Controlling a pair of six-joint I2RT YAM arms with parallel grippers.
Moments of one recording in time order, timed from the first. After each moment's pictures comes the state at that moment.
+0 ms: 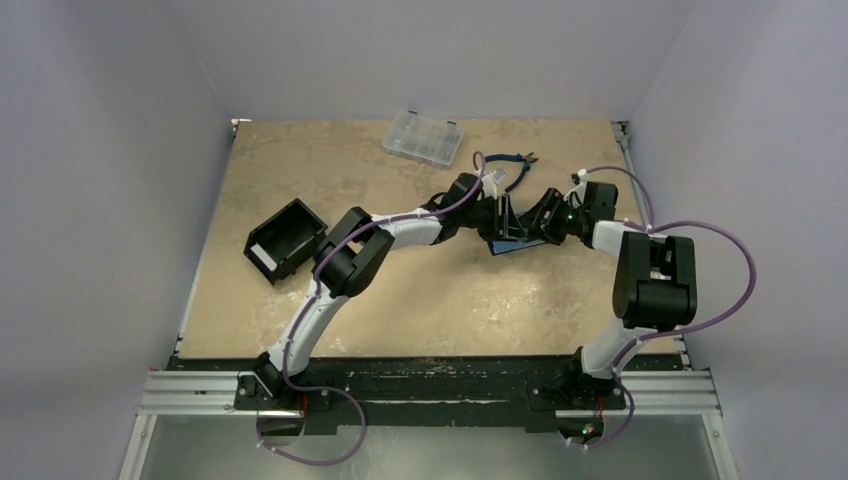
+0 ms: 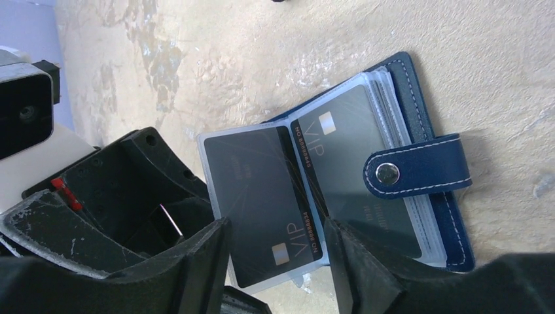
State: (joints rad) left arm -0.78 2.42 1.73 0.25 0.53 -0.85; right arm -0.13 1.71 0.85 0.05 -0.64 0.50
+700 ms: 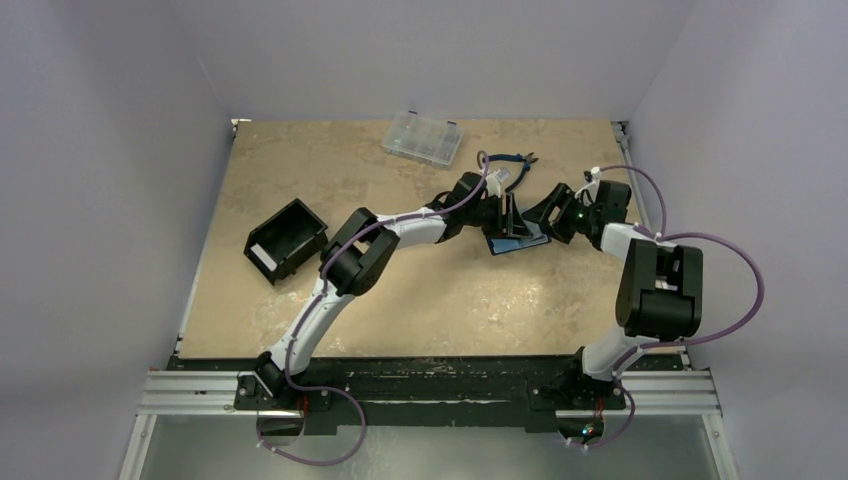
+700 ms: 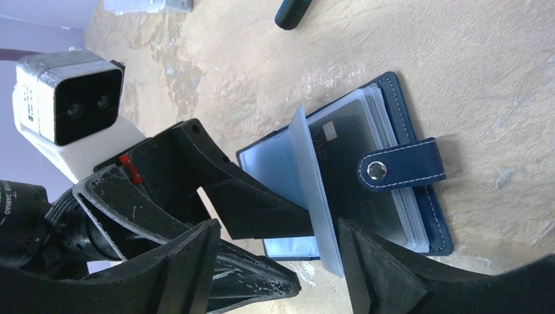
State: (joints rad) left arm -0.78 2.50 1.83 0.24 0.55 -0.86; right arm -0.18 1.65 0.84 0.06 -0.67 0.52
